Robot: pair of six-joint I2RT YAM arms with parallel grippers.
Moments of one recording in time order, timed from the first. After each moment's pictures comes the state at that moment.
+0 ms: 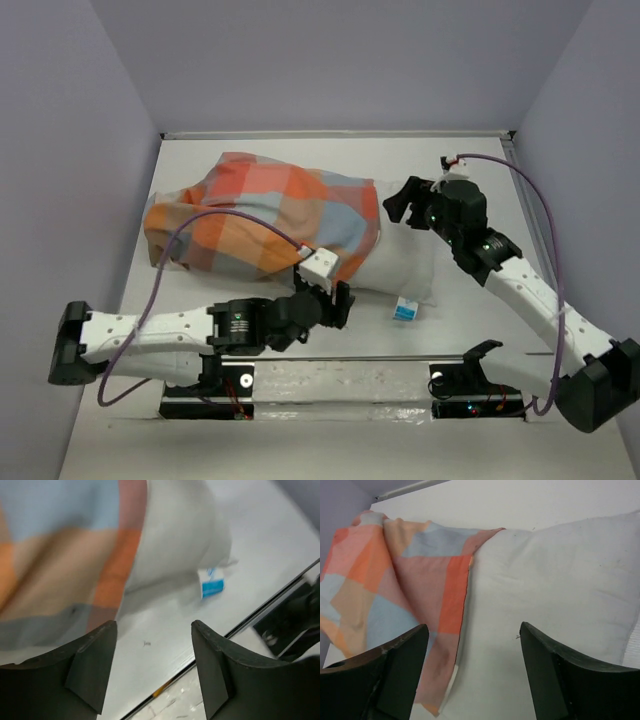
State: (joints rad) left arm -1.43 0.97 0.81 -0.26 -0.69 -0.56; right arm 0.46 1.12 0.94 -0.16 0.09 0.55
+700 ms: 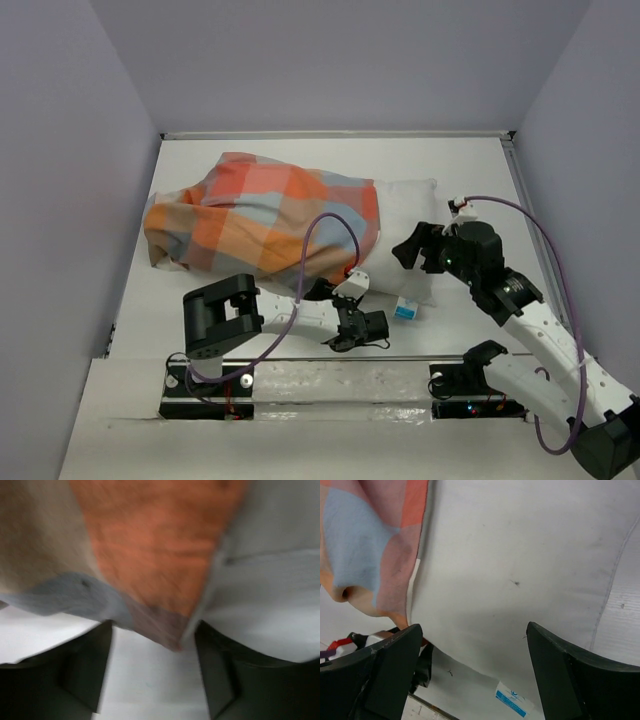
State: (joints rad) left arm -1.40 1.80 1.03 -0.72 -0.98 -0.92; right arm 0.46 0.79 0.70 -0.36 -0.07 0.54
